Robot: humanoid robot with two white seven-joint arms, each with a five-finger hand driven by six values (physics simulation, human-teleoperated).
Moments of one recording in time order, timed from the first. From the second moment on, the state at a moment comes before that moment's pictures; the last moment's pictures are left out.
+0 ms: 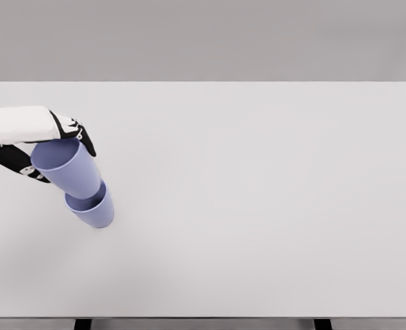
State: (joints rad) left arm -1.18 1.28 -1.33 -1.68 0.23 -0.61 -0.45; right arm -0.02 0.00 0.04 0.14 0.12 -0.13 0.61
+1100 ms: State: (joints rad) left arm -1.17 1.28 -1.32 -1.68 0.23 -0.61 -0.44; right arm -0.02 0.00 0.04 0.14 0.12 -0.13 0.61
